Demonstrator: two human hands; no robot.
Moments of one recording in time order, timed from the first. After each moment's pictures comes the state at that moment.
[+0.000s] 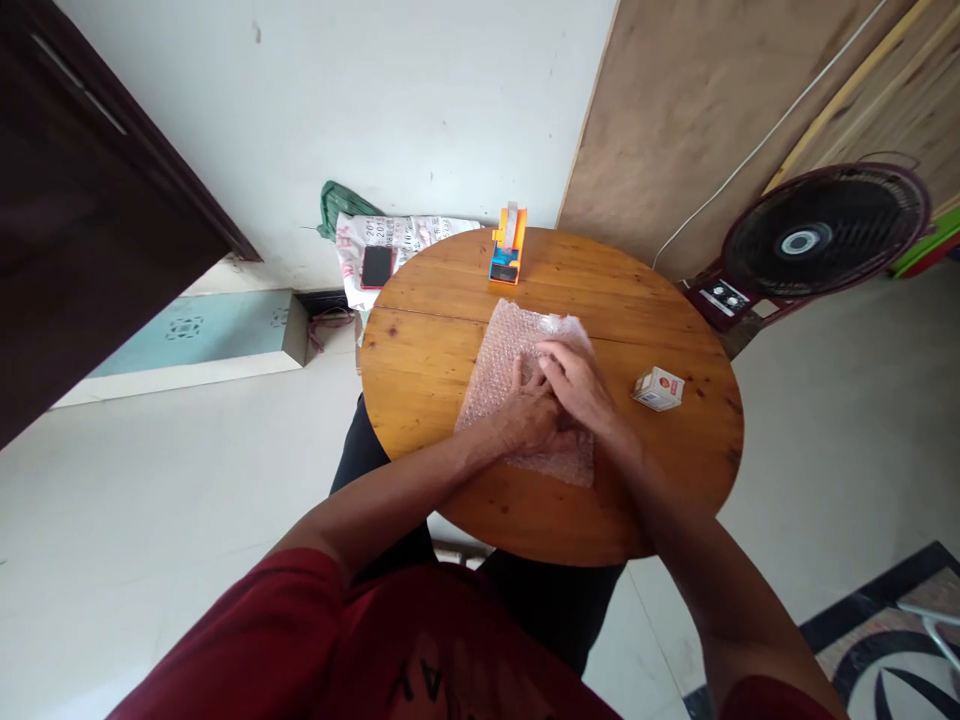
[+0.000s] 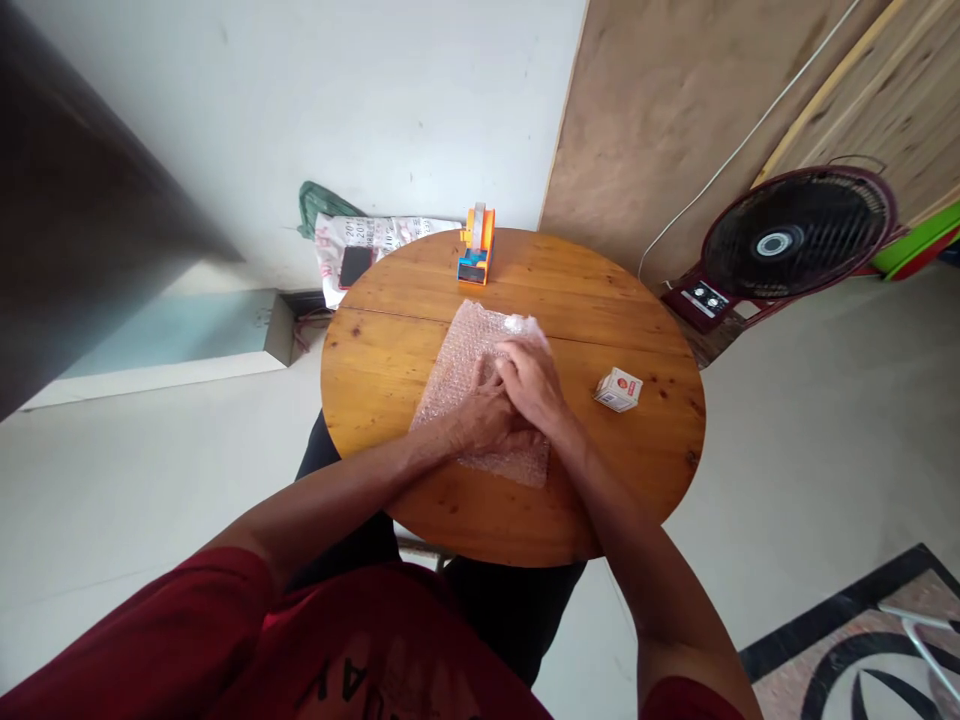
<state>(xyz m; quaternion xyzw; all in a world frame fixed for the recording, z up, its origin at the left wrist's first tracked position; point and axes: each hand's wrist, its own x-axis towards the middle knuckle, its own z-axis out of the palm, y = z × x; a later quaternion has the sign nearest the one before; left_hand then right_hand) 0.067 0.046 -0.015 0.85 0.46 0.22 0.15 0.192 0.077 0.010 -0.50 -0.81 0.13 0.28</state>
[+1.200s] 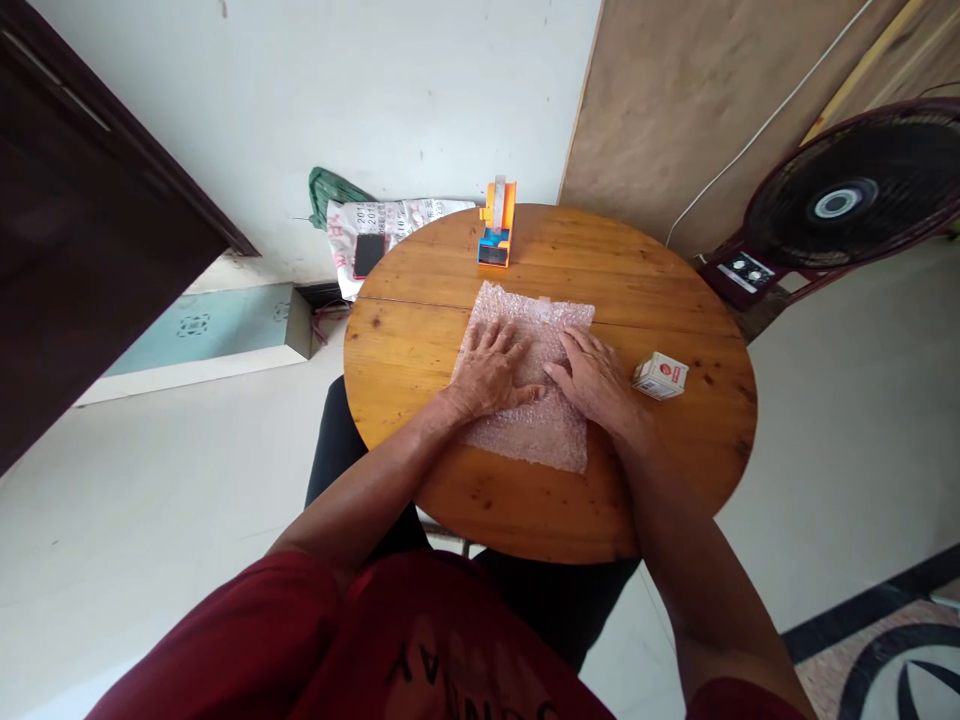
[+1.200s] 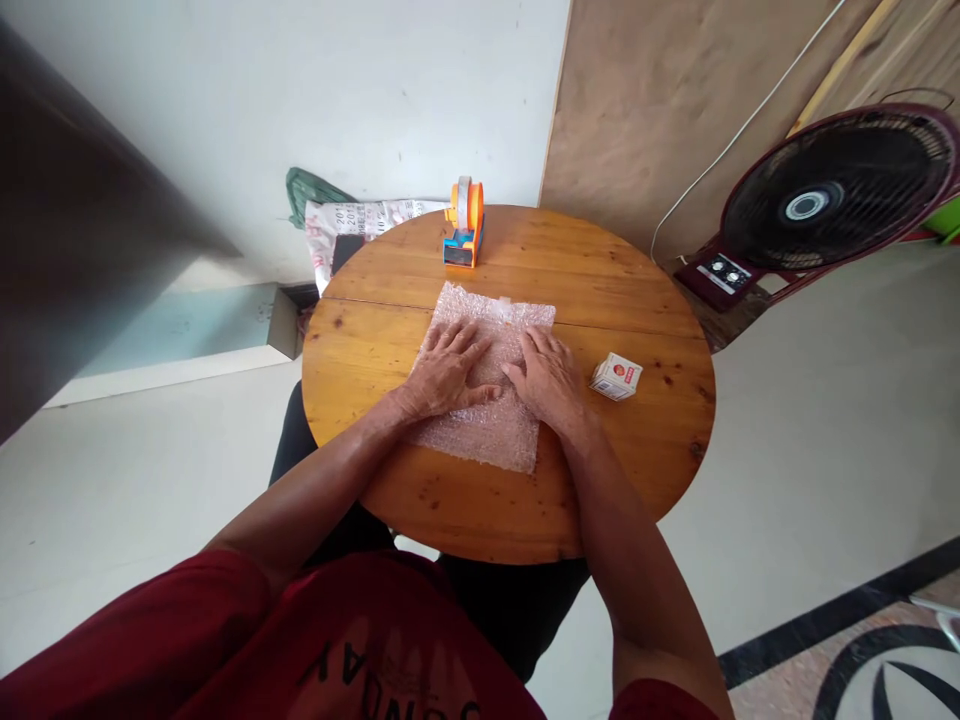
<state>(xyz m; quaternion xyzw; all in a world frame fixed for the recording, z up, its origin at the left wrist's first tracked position) 0.028 0.078 -0.015 0.85 0.51 0.11 0.08 0.231 0.078 -0.002 -0.56 -0.82 0.04 0.11</state>
